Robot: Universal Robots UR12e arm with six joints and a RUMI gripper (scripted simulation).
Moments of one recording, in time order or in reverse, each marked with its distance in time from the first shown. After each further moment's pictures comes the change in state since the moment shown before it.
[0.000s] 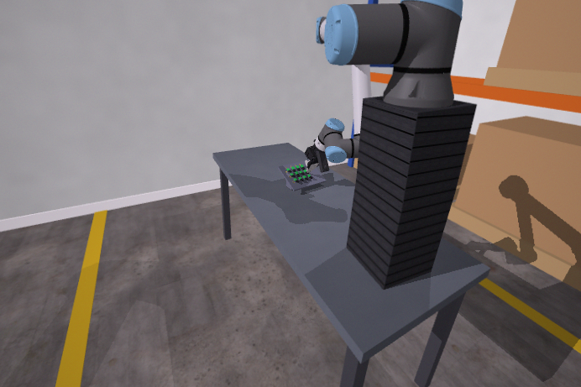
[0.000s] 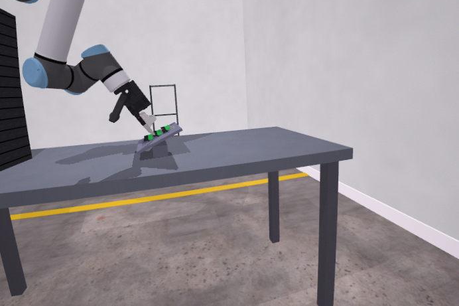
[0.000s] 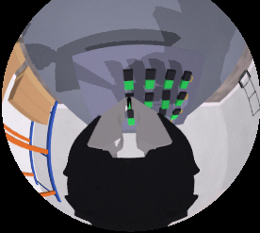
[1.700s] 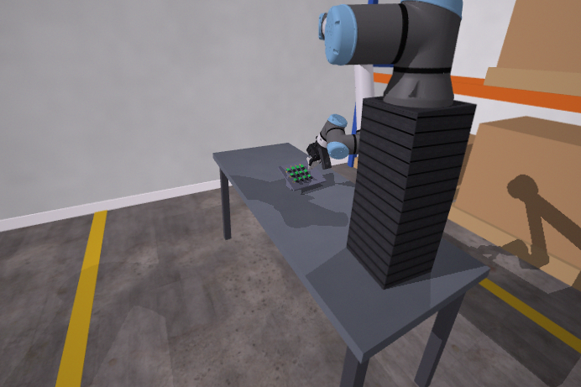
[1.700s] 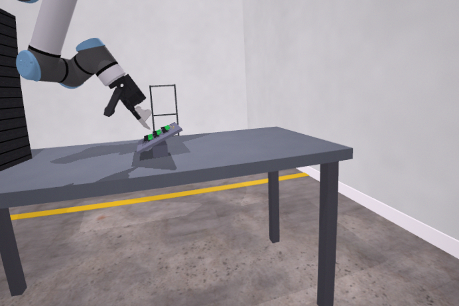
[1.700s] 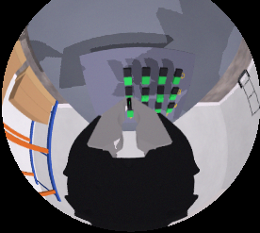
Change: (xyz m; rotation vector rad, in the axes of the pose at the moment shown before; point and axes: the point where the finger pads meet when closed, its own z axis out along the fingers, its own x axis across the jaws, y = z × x) arm 0.002 -0.001 -0.028 0.003 0.001 -0.001
